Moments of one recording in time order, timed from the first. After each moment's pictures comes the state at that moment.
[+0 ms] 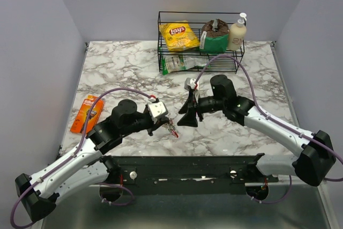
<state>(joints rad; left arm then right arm) -0.82 0.74 0.70 -0.29 0.32 0.15 0.72 1.26 0.92 -0.13 -0.80 -0.03</state>
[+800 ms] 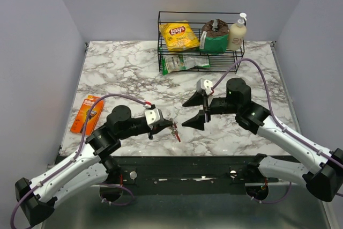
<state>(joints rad) -0.82 0.67 0.59 -0.10 0.46 0.15 0.72 1.07 0.87 -0.05 -0.80 -0.11</state>
